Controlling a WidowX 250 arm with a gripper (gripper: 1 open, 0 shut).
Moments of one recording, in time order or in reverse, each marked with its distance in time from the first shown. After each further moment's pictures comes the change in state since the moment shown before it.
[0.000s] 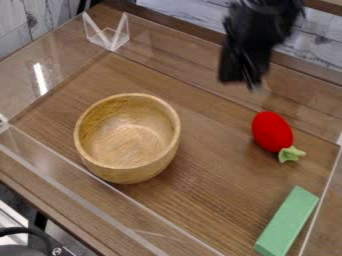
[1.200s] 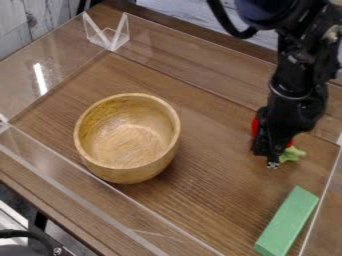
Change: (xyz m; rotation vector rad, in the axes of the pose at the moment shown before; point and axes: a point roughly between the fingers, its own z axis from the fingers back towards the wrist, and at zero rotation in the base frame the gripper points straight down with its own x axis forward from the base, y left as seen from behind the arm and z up) arm 0.044 -0.078 -0.080 -0.151 -0.076 -0.422
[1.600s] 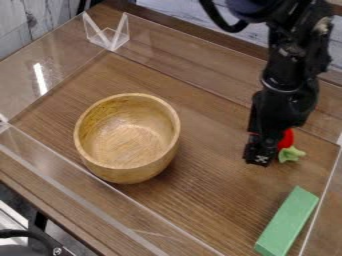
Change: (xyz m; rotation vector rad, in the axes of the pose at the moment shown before) arm -0.004 -0.003 0.006 -0.013 0.015 -0.051
